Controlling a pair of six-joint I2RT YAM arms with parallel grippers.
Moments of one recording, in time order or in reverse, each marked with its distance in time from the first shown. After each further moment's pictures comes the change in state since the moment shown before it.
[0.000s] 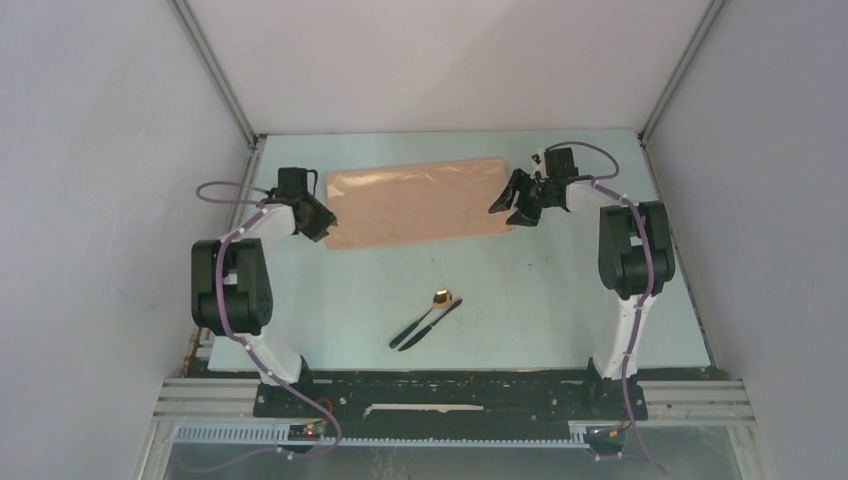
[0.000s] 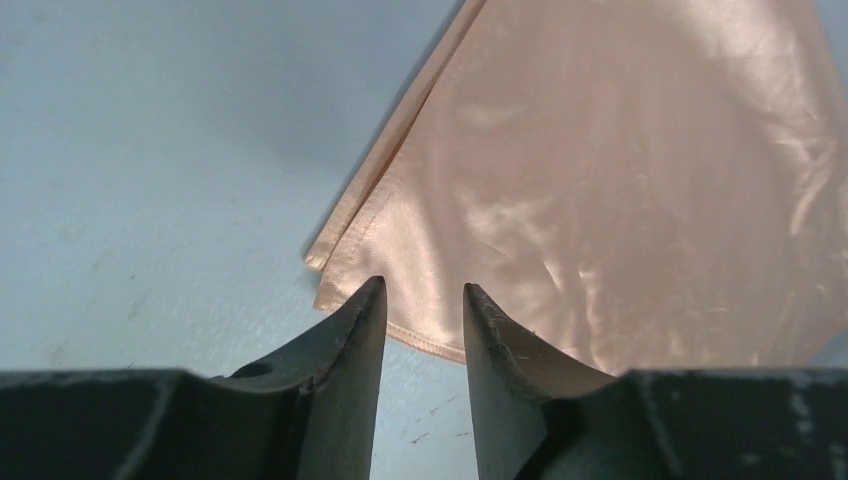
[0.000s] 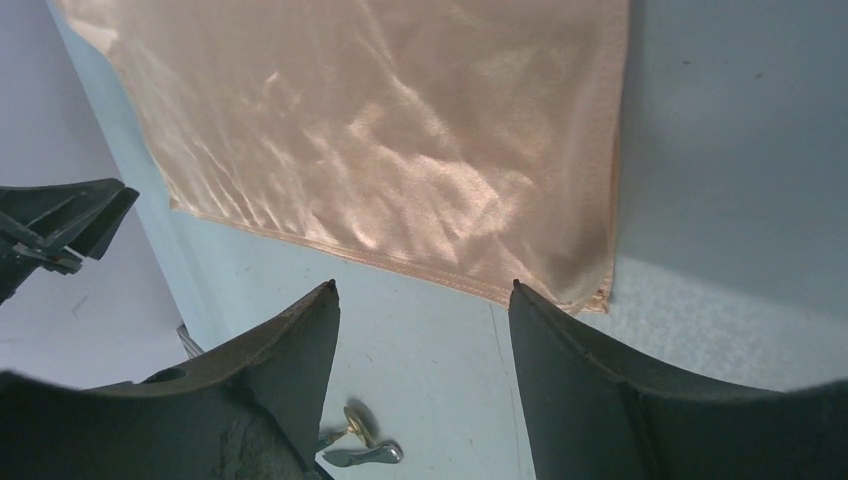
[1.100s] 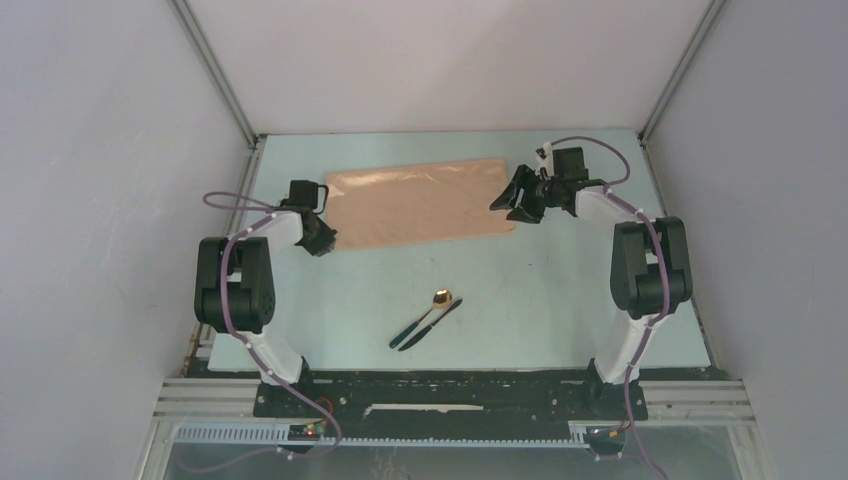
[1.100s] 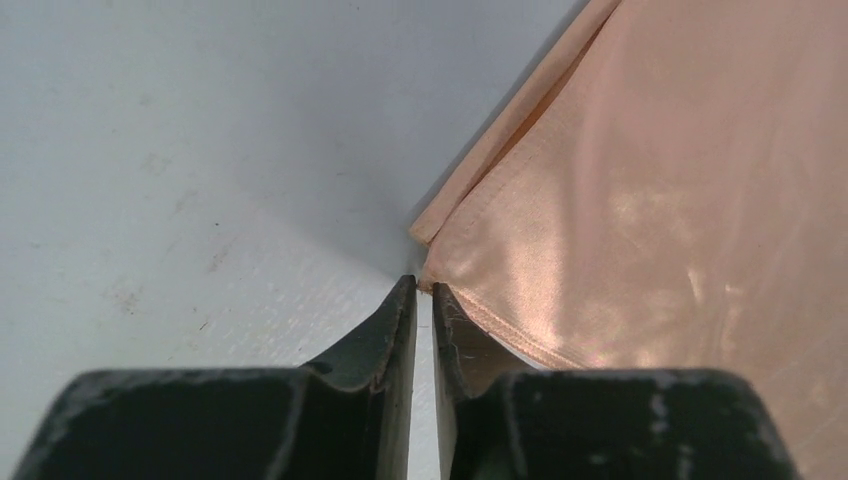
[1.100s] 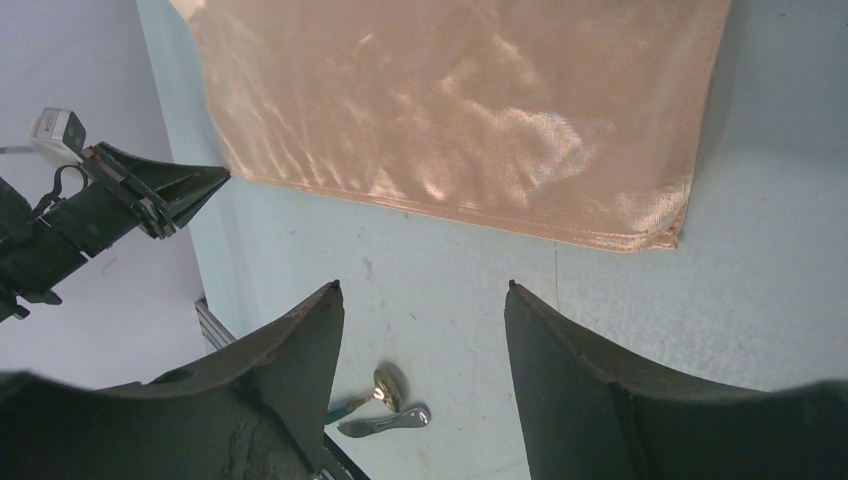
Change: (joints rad) left arm -0.045 -0.018 -0.092 -0.049 -0.144 -0.020; right arm -0.003 -0.166 -0.108 0.045 -0.051 -0.003
